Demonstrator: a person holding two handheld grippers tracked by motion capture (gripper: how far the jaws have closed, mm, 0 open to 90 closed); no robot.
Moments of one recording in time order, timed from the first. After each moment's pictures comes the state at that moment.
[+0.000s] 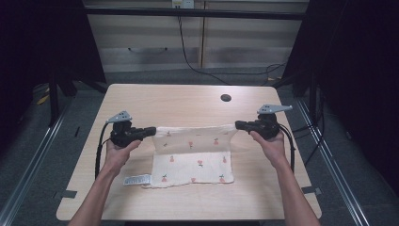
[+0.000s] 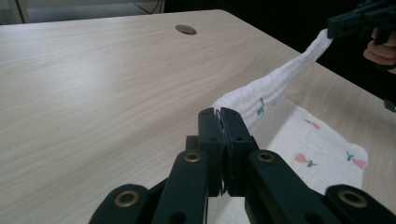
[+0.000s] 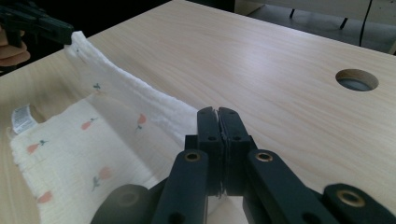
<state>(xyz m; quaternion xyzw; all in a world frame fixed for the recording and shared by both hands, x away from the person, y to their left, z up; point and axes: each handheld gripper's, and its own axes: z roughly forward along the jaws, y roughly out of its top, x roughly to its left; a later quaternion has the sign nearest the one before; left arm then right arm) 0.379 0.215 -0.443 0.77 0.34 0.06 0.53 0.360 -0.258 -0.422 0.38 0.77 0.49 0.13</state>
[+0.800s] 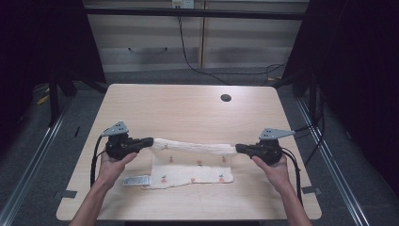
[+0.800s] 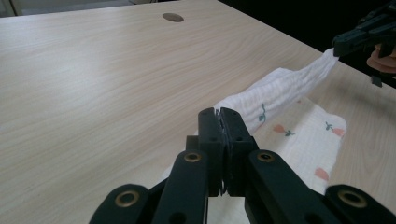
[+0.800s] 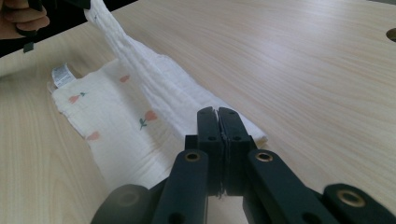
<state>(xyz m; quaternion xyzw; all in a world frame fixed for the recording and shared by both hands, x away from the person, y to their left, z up) 0.341 0.222 -0.444 0.79 0.32 0.06 0.52 0.297 -0.255 -0.451 0.36 0.79 0.49 0.11</state>
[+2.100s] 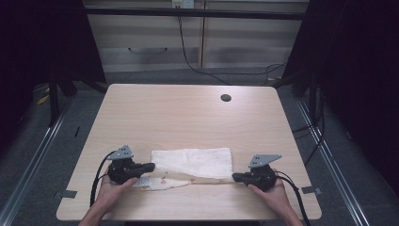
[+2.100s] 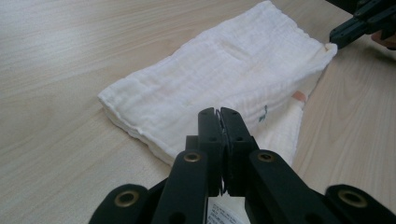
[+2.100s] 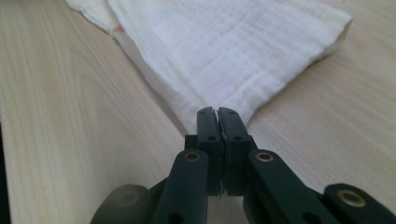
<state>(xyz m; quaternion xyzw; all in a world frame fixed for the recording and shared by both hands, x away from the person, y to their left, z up) 0.298 0.220 -0.487 0.82 0.32 0.02 0.47 0.248 -0.234 -0.498 0.34 0.85 0.40 0.06</state>
